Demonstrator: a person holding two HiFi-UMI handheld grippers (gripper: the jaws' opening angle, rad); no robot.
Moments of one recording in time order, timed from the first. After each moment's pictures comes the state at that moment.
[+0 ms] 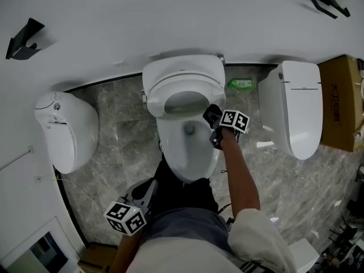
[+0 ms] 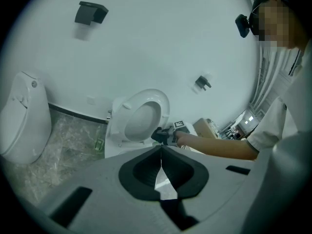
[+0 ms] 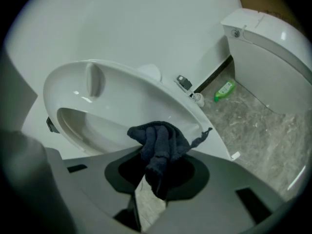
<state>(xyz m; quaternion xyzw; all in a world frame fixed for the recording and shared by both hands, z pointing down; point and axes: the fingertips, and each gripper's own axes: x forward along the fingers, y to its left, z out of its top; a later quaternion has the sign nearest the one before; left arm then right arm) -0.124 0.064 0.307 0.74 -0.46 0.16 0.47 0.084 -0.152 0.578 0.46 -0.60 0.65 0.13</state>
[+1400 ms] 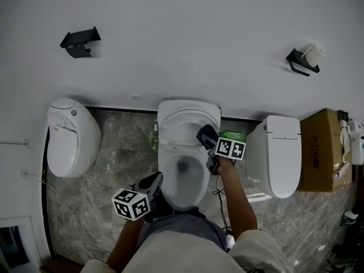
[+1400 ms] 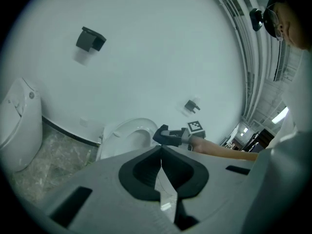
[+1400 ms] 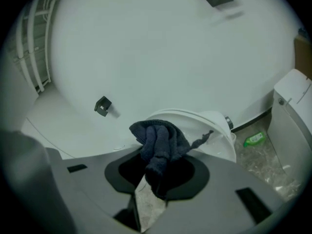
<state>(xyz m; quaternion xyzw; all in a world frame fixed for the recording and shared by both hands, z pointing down) -0.129 0.038 0.231 0.78 -0.50 0.04 0.39 0.021 -0.163 0.340 0.38 -0.78 0.47 0.11</state>
